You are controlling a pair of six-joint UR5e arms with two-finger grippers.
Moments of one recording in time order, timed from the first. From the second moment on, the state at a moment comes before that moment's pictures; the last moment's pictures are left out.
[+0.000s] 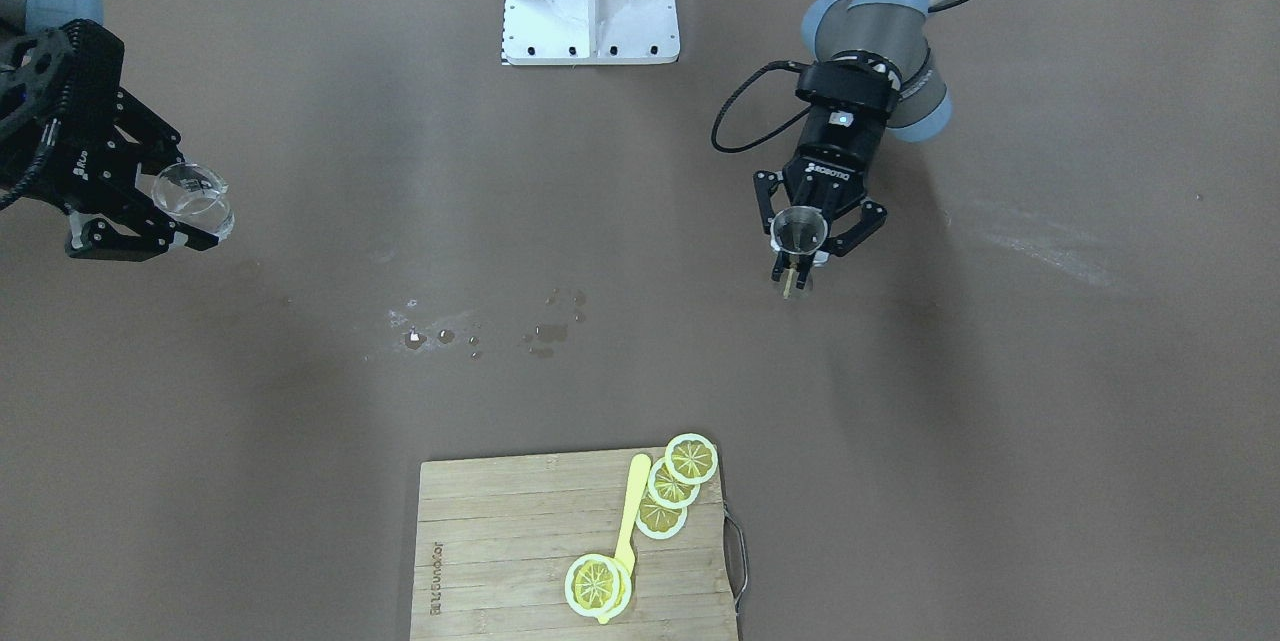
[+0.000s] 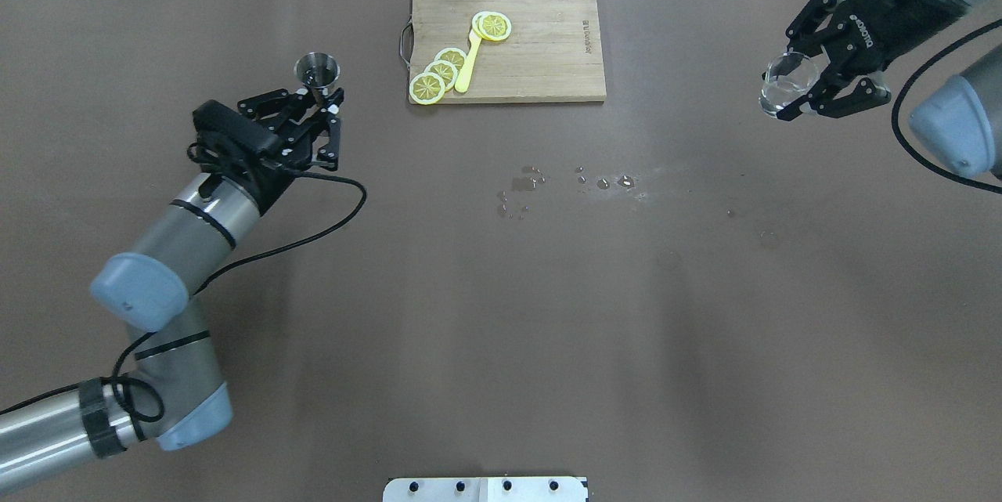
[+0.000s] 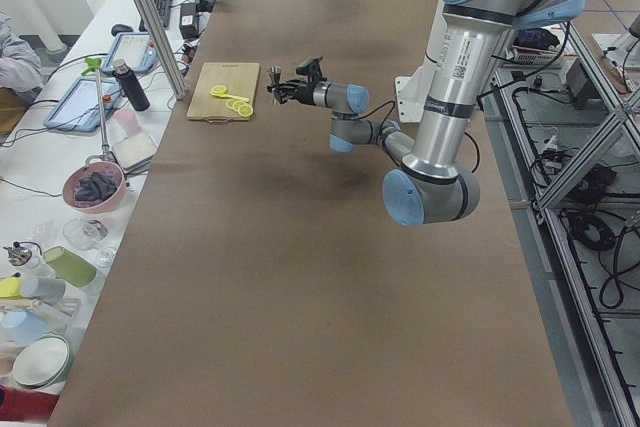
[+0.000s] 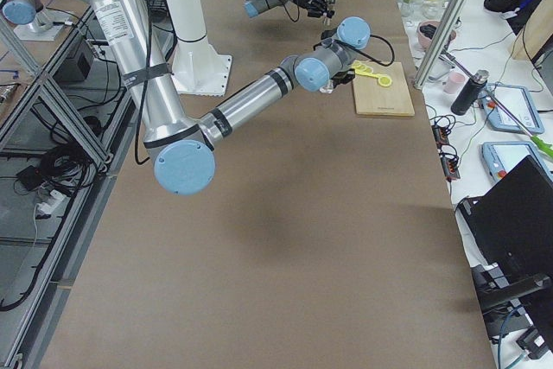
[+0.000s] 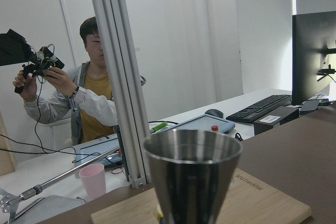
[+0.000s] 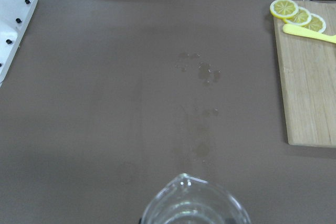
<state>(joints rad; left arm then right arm) -0.48 -1.84 -1.59 -3.02 -0.95 -0.43 1.16 -1.26 1.82 -1.39 2.66 -0.83</state>
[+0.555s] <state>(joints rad) -0.48 -1.47 -1.54 -3.44 -0.96 -0.43 1.15 -1.38 1.76 -1.16 2.76 -0.82</state>
